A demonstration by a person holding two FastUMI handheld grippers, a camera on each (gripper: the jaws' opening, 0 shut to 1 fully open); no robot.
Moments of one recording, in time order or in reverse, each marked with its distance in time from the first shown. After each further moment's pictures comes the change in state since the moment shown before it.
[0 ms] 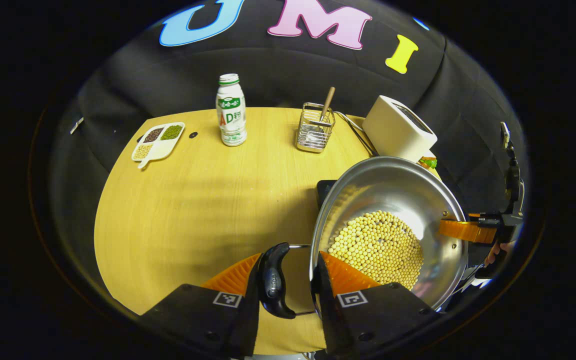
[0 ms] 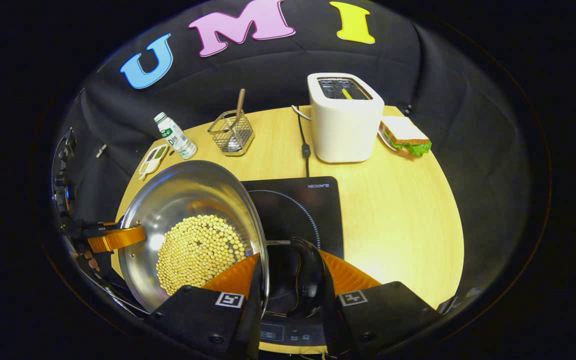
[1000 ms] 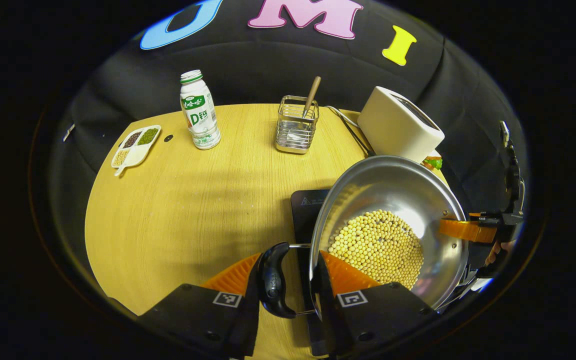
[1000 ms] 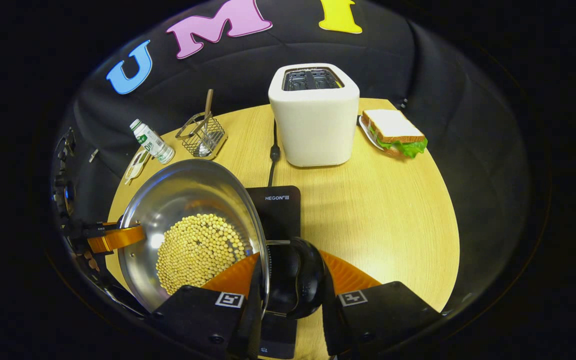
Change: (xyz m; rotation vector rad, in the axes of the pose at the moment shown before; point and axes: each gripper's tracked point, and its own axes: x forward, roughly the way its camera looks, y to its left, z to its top) left arm 0.052 -0.039 0.020 0.005 0.013 0.008; right arm 0.038 -0.046 0.013 0.015 0.017 0.000
